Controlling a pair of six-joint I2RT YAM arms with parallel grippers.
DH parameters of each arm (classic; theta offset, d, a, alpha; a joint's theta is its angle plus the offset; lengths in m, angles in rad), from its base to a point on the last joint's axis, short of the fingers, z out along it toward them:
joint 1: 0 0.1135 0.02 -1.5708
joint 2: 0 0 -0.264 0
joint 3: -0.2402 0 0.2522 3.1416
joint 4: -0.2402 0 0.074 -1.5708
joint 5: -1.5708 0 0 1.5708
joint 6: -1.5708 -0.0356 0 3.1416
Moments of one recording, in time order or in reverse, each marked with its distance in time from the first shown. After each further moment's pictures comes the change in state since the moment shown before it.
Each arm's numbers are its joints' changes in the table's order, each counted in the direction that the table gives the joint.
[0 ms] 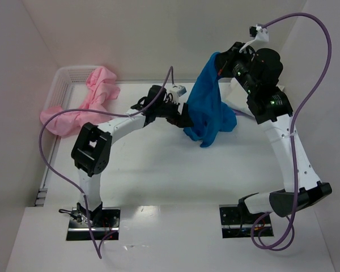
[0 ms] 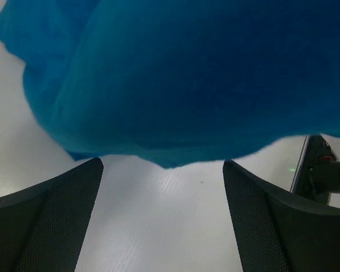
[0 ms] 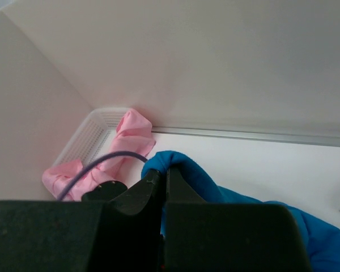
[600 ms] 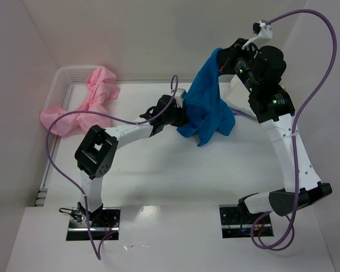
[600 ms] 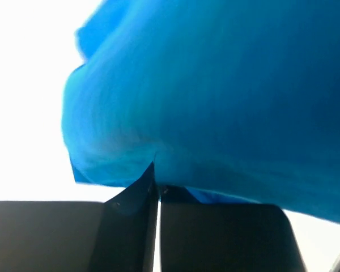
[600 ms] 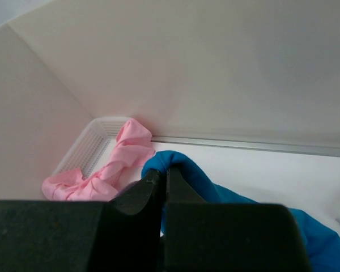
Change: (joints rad) left arm -0.115 0.031 0.082 0.192 0.446 0.177; right arm 0.000 0.009 -0.050 -0.002 -0.008 0.005
